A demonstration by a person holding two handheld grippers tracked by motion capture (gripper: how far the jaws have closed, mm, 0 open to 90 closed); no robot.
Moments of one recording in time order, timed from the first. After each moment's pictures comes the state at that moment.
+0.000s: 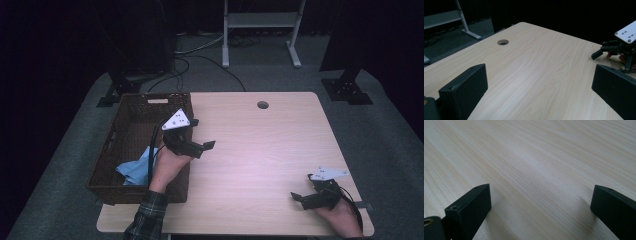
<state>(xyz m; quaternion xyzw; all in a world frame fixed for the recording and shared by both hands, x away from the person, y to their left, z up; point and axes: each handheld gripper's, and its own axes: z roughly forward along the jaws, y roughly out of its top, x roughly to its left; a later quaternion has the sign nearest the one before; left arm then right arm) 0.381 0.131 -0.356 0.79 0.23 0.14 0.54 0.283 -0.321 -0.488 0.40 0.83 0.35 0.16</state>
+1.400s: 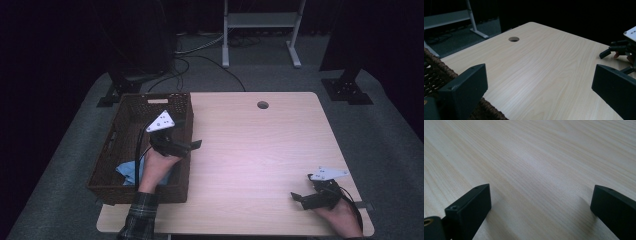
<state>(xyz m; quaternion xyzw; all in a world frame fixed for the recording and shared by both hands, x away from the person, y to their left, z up) 0.381 0.167 -0.363 0.78 0.25 0.15 0.55 0.283 -0.321 -0.488 0.40 0.83 0.35 0.16</state>
